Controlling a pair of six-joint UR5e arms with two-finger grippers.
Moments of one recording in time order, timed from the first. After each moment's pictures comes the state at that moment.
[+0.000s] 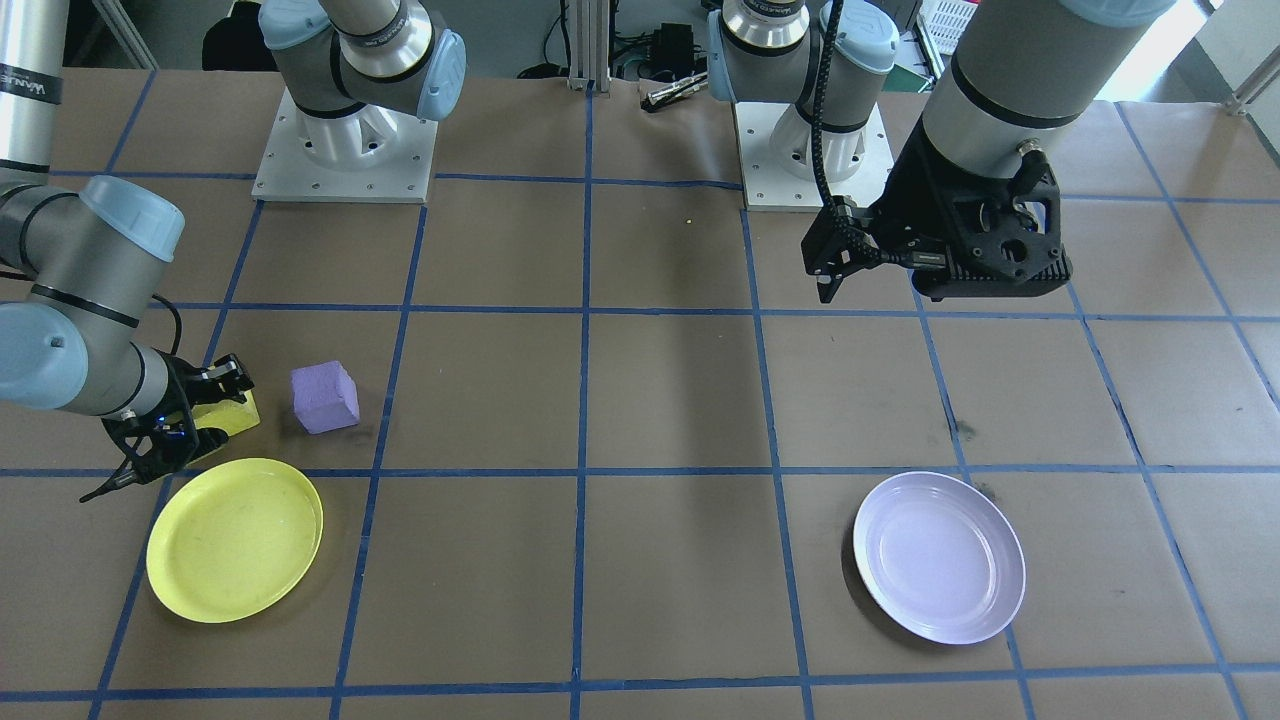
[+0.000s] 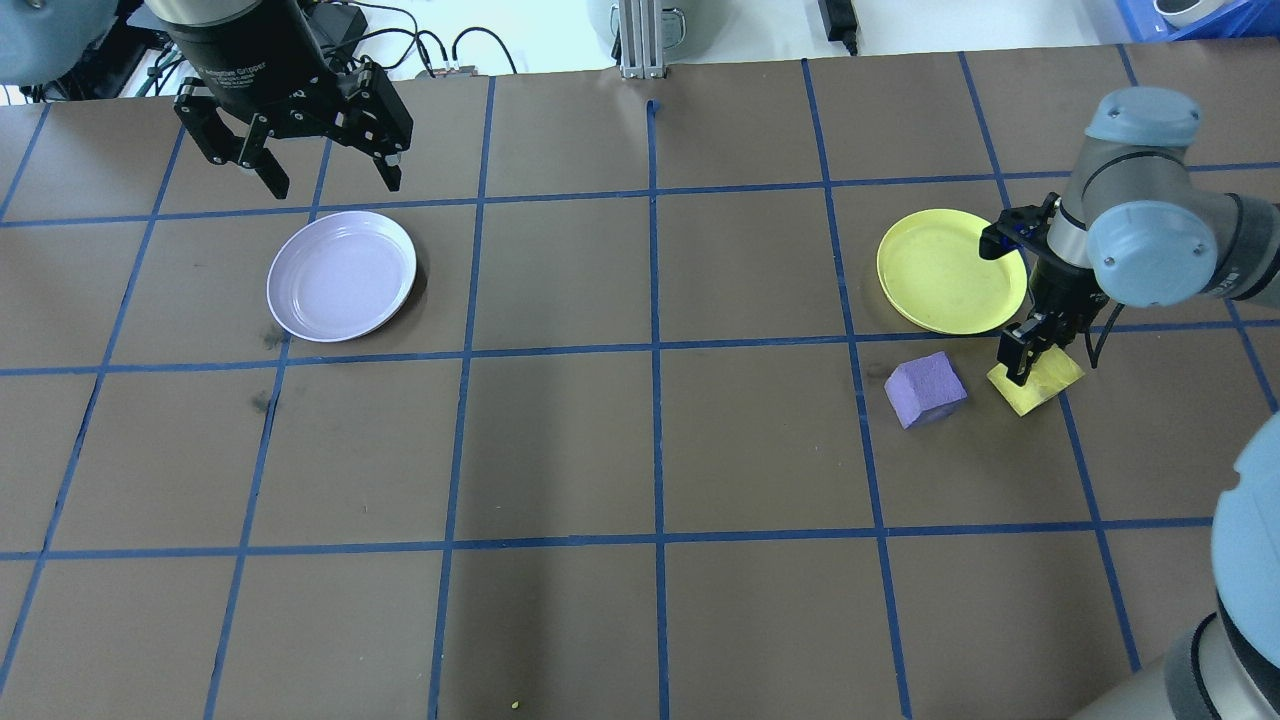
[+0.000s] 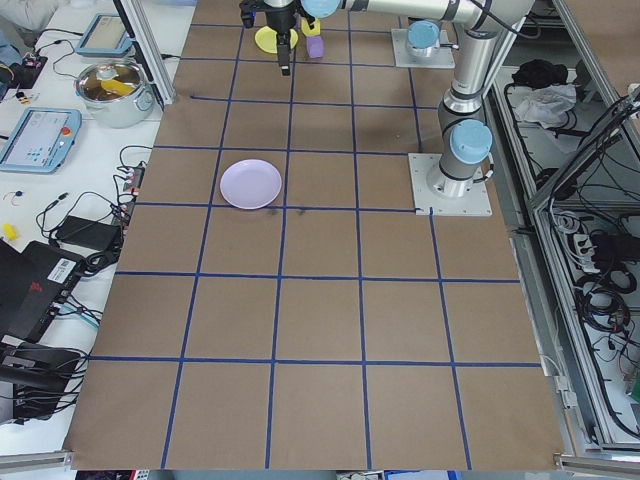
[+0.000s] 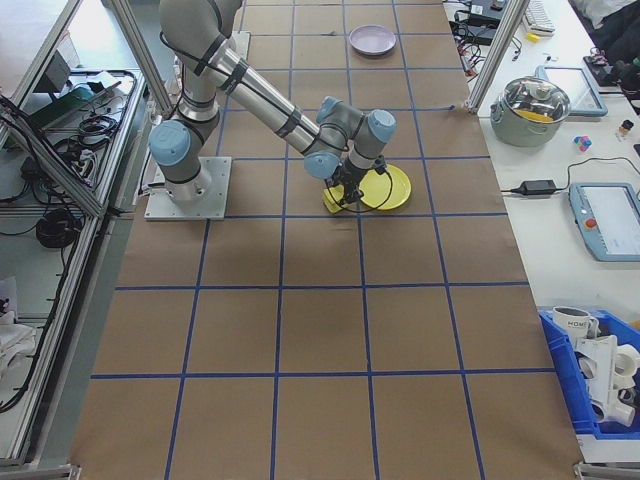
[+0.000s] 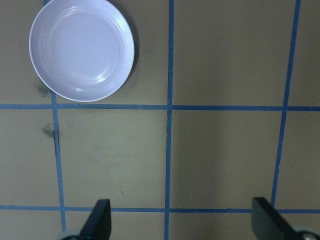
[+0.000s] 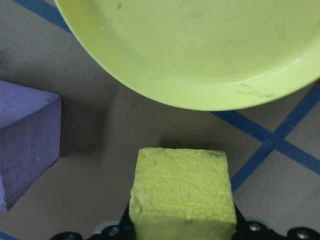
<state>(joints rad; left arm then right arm) -1.58 -1.71 -1.35 -1.70 1.58 -0.04 1.24 -1.21 1.84 -1.95 -1.71 -0.83</state>
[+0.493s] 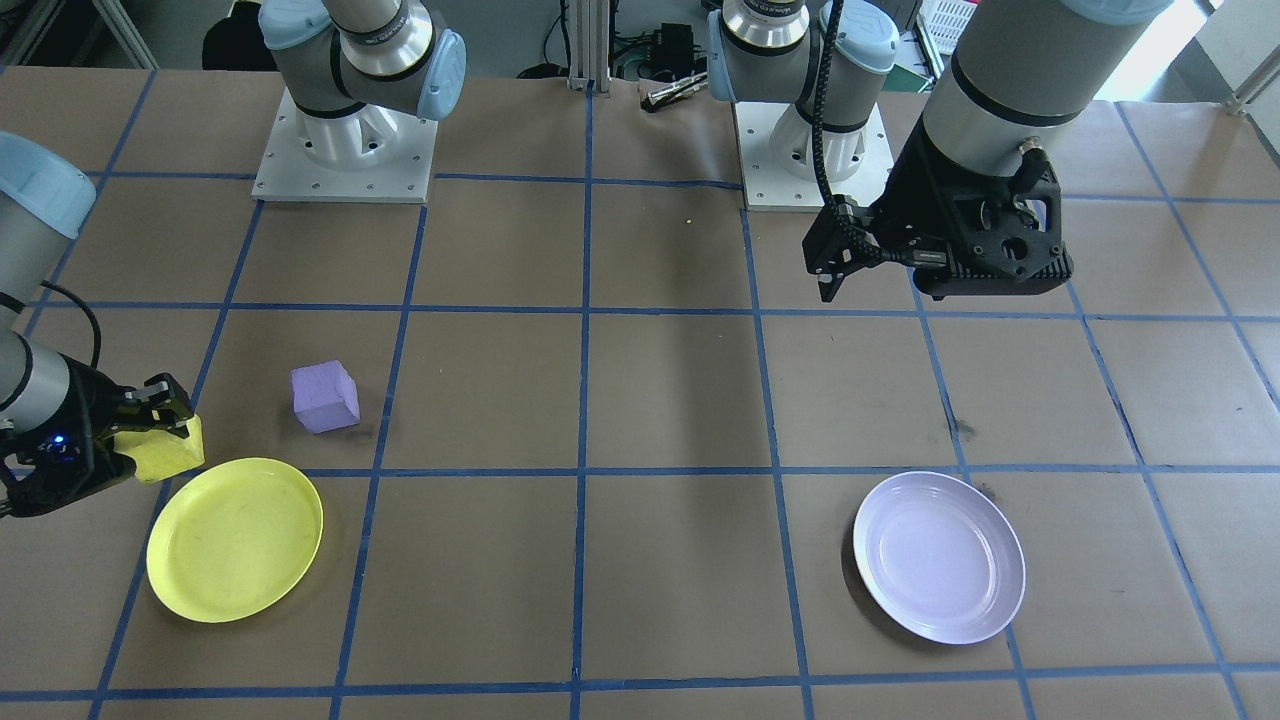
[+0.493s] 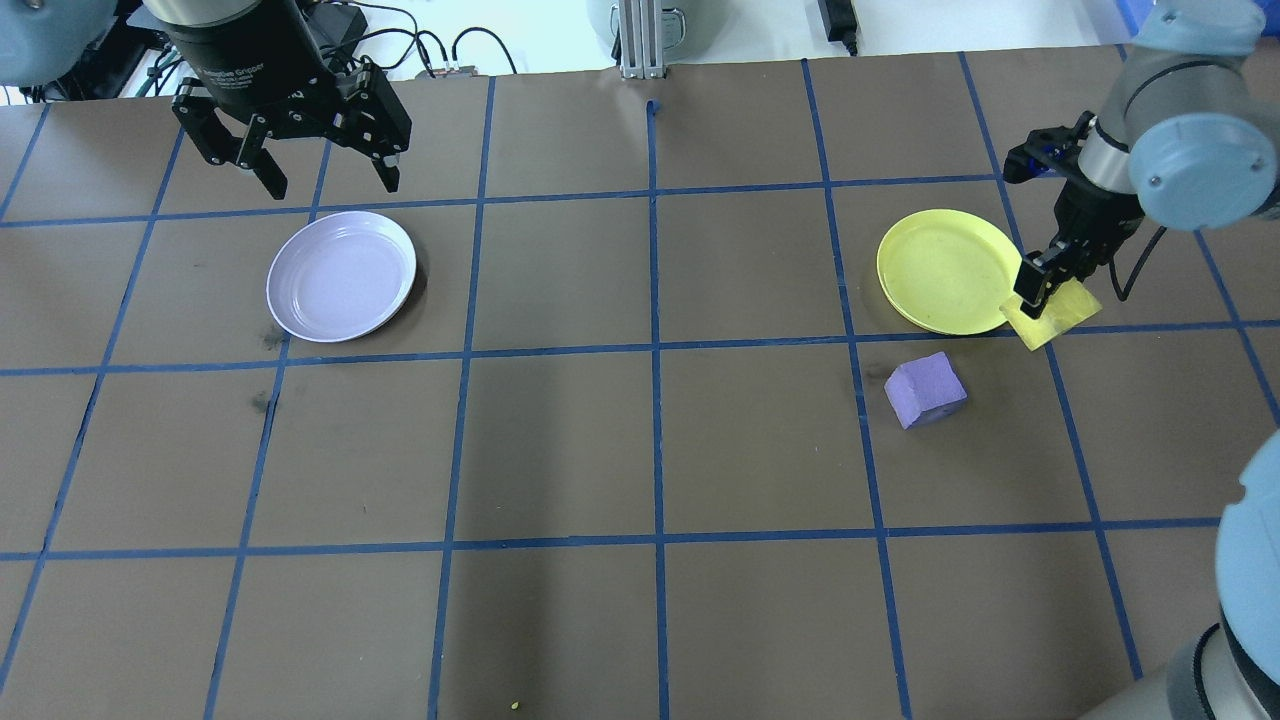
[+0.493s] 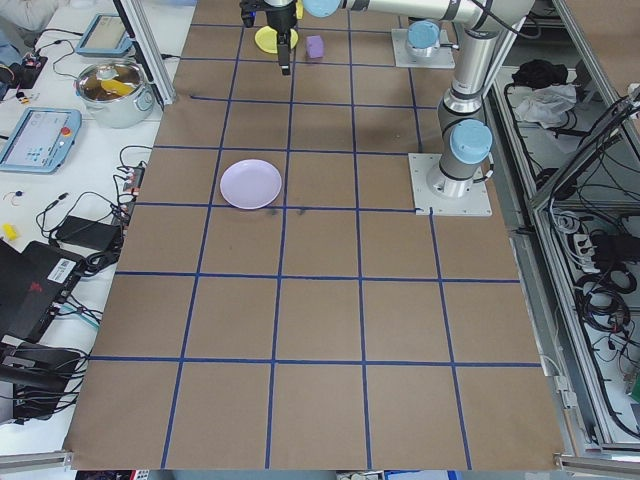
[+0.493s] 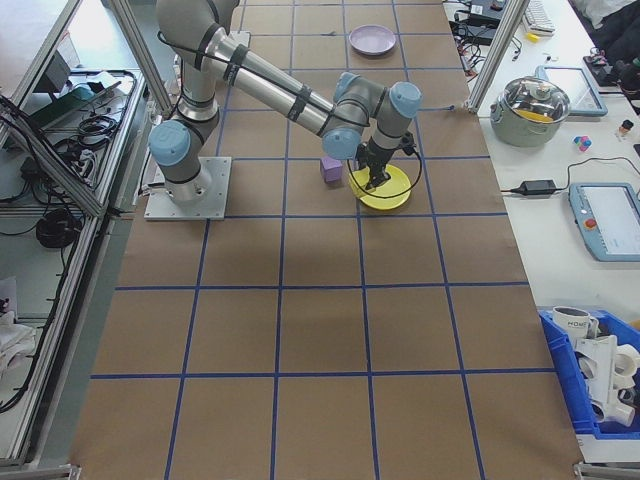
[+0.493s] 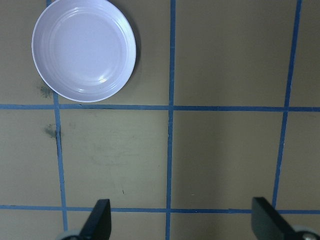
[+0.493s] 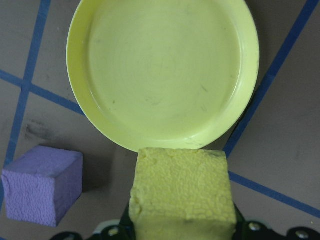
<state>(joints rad) -1.58 -1.70 -1.35 -1.70 1.58 -0.04 1.25 -1.22 1.63 -1.81 -1.61 -0.75</state>
